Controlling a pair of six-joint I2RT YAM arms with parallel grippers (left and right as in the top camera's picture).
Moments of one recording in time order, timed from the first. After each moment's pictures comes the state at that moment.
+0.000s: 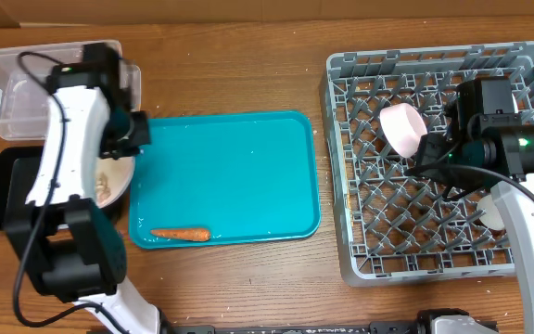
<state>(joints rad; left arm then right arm) 0.14 1.89 1.66 -1.31 -0.02 -0.12 0.04 1.35 1.40 -1.31 -0.02 0.30</state>
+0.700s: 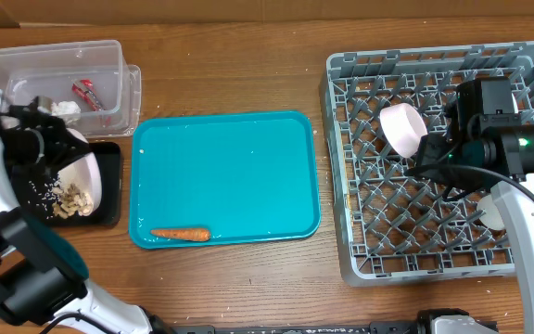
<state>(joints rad) 0.62 1.89 1.66 -1.29 0.59 0.08 0.04 1.35 1.40 -1.32 -0.02 0.30</state>
